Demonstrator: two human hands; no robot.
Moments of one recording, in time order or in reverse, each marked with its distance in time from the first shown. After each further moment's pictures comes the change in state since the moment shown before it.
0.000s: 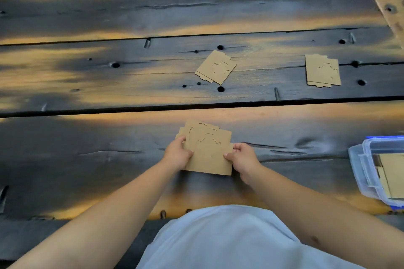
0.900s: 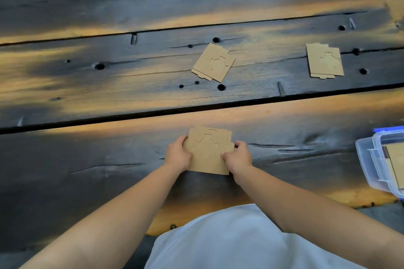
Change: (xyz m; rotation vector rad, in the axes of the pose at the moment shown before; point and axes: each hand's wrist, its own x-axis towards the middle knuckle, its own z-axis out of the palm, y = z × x) left_hand 0.054 -0.012 -0.008 0.176 -0.030 -0.007; right_hand 0.014 -0.015 0.049 -0.214 0.238 0.073
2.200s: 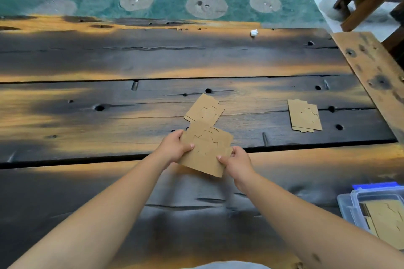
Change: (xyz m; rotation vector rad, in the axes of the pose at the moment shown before) left_hand 0.046 0.123 -0.077 -0.360 -0.108 0.196; right_hand 0.037 -0.099 -0.067 0.278 -0.125 -0.259
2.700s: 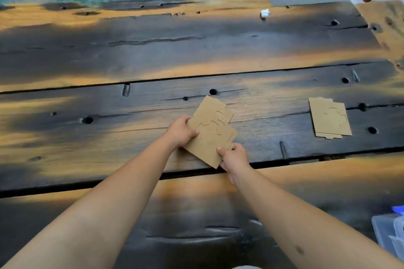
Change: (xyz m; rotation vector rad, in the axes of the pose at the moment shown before) left_hand 0.136 0.030 -0.009 0.276 -0.005 -0.073; right_hand 0.109 -0.011 0.057 0.204 0.098 0.238
